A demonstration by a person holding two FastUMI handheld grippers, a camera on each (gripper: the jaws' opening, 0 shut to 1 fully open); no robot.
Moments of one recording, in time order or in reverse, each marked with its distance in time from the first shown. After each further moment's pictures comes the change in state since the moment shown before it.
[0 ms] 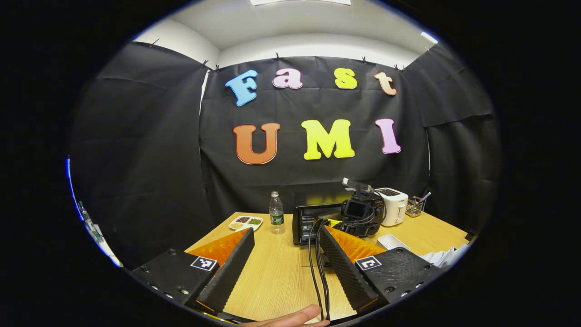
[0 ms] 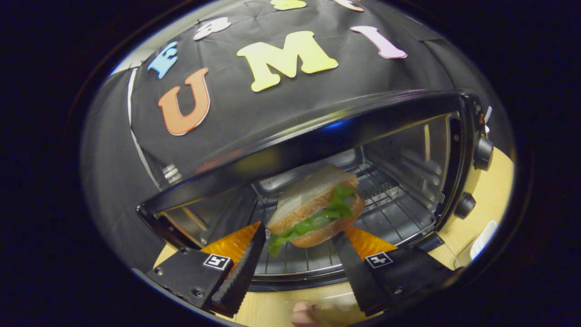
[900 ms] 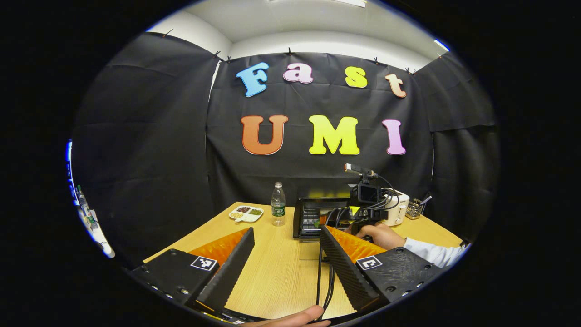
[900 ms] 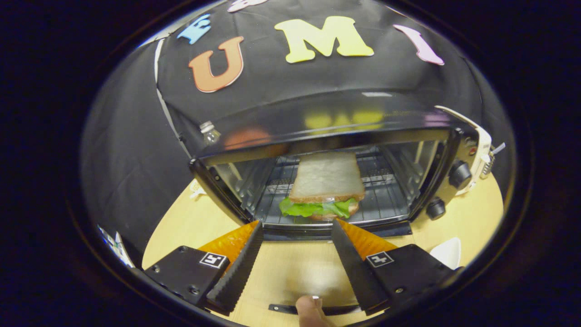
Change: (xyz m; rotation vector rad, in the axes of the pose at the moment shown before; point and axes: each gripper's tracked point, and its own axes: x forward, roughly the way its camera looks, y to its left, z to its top) left arm -0.008 0.006 -0.016 -0.071 0.034 0.014; right arm -0.093 0.005 -0.009 -0.216 0.205 0.076
